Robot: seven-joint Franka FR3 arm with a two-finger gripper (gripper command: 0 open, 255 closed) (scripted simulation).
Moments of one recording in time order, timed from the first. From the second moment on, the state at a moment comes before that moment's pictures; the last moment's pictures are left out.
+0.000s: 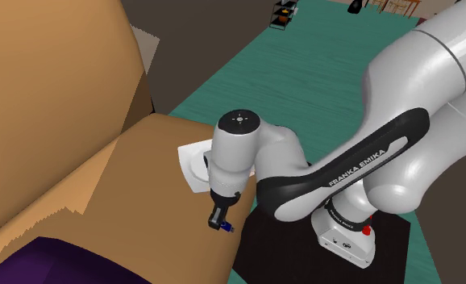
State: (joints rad) arm 0.23 -0.21 0.63 -2.63 0.16 2.46 0.38
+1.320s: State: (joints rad) arm 0.26 -0.40 0.54 -2.51 0.22 2.16 0.29
